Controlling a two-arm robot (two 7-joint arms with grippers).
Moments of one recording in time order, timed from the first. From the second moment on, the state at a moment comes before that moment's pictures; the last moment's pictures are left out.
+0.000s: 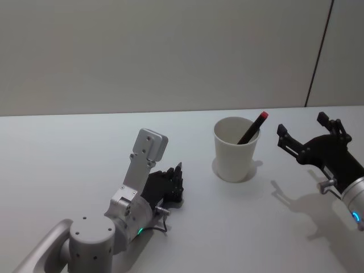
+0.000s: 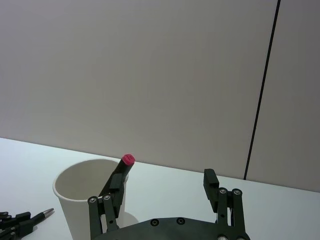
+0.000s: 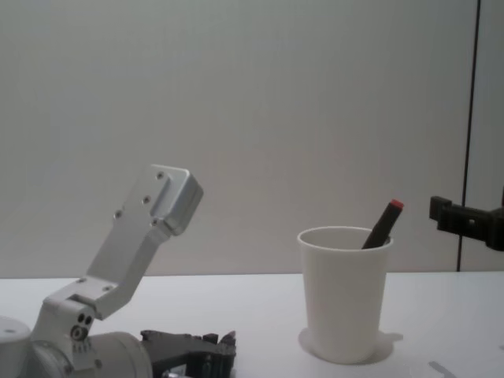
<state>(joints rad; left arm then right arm) -0.21 0.30 0.47 -1.50 -0.31 0.33 -0.02 -0.01 0.34 -0.23 -1.77 0.29 0.03 0.07</state>
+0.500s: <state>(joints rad) -0.21 0.30 0.47 -1.50 -0.31 0.33 -0.02 -0.01 0.34 -0.23 -1.77 0.29 0.03 0.07</state>
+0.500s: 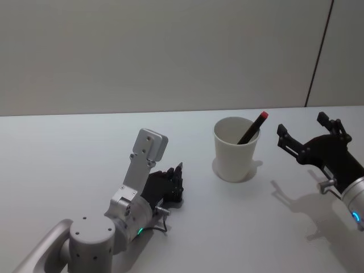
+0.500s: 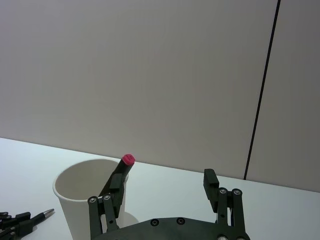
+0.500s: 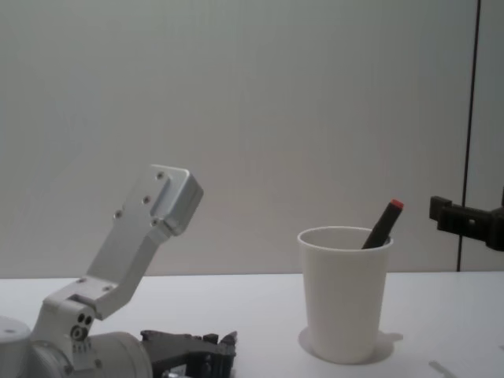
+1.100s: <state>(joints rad) -0.21 0.30 0.47 -1.50 -0.31 0.33 -0.02 -0.01 0.34 -0.23 -1.77 0.29 0.03 0.07</state>
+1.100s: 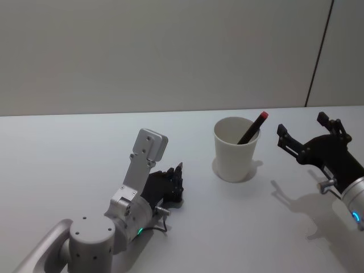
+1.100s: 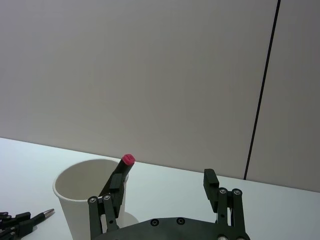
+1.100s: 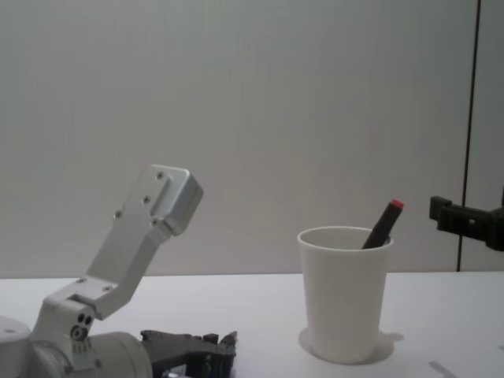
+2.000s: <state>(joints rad) -0.18 0.34 0.43 -1.51 -0.29 0.24 0.00 -0.01 0.34 -0.23 -1.77 0.29 0.03 0.07</state>
